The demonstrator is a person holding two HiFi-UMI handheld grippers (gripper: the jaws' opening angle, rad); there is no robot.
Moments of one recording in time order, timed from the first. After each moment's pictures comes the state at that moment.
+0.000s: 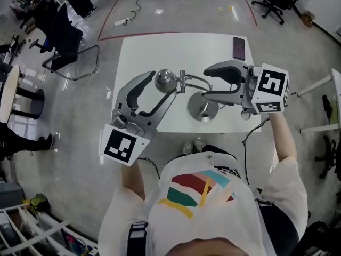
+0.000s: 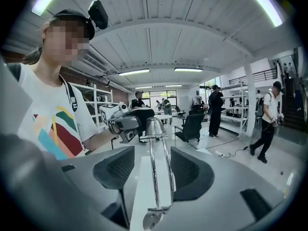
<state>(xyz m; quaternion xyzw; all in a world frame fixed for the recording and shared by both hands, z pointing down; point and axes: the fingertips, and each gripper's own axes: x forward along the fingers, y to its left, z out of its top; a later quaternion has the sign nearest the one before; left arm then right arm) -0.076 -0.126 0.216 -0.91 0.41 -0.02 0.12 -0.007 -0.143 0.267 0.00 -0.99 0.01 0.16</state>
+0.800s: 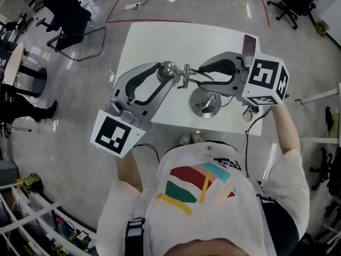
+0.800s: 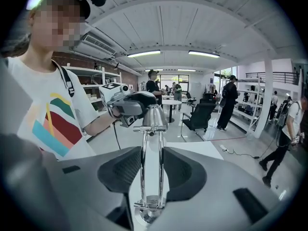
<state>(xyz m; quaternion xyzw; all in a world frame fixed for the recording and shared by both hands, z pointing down) -0.072 -0.130 0.231 -0.90 0.42 -0.06 0.10 -0.024 -0.148 0.301 -0.07 -0.96 -0.03 0.27</state>
